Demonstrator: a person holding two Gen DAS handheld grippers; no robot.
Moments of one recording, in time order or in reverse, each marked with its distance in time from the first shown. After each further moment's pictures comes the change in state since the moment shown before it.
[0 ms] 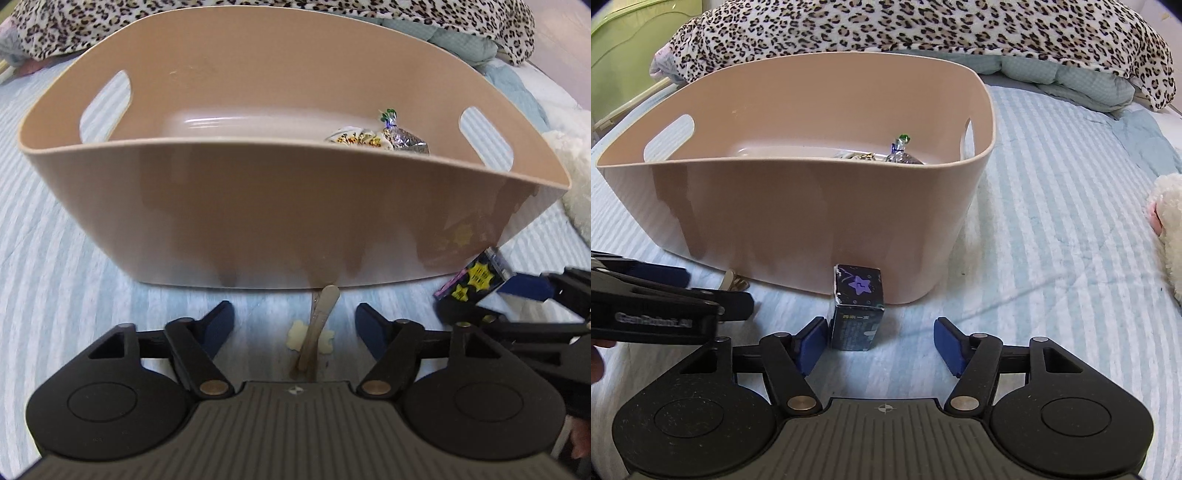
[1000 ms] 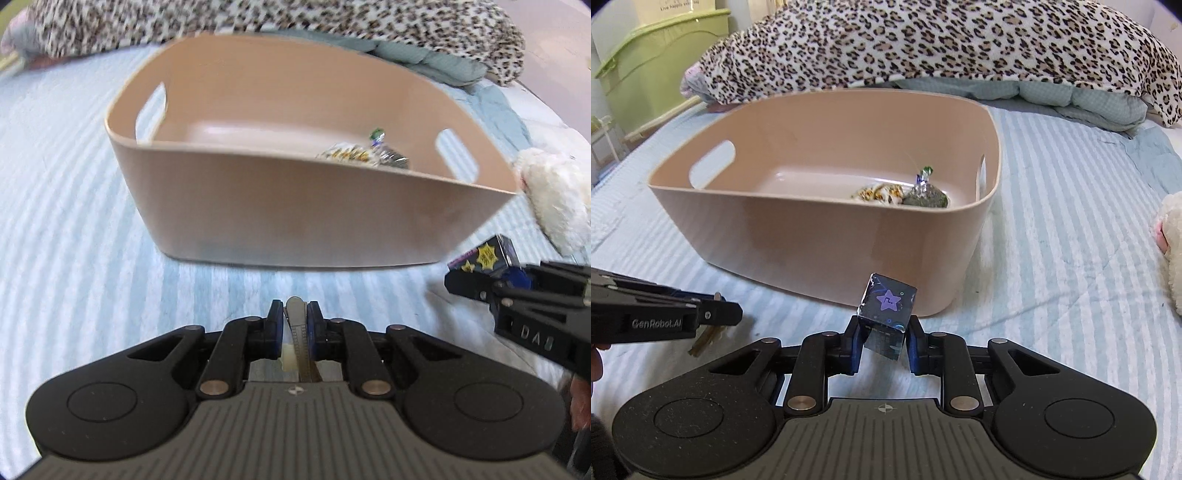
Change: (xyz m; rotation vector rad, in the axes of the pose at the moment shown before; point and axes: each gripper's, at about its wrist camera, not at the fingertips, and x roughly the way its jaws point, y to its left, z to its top) left arm -0.058 0.012 -0.012 -0.032 -0.045 -0.040; right arm -0.041 0.002 -0.001 -0.017 -0.074 0.095
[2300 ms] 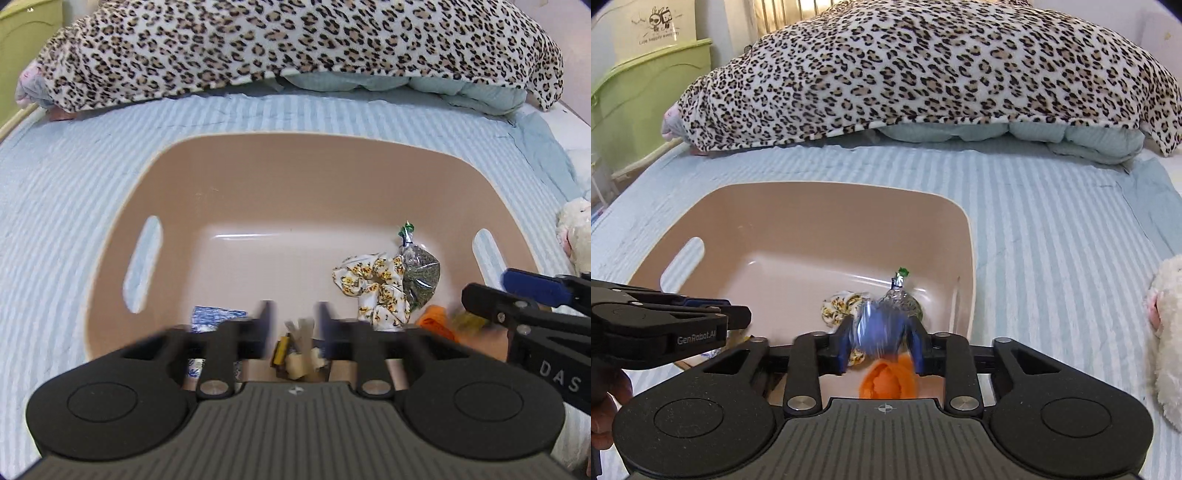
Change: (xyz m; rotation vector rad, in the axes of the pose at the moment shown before) left arm 0.024 -0.028 0.109 -0.016 -0.044 0.186; right arm 0.019 -0.023 0.097 0.035 -0.054 -0.010
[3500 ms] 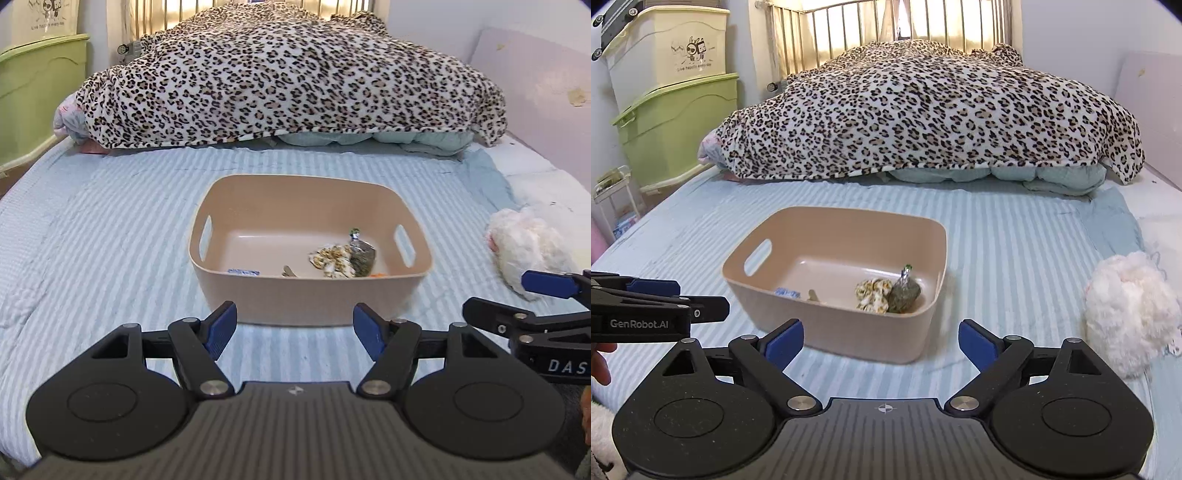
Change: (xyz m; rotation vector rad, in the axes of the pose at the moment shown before) left arm -0.178 0.000 -0.084 -0.003 -0.170 -0.059; right arm -0.169 0.017 -0.061 -0.030 -0.123 -0.006
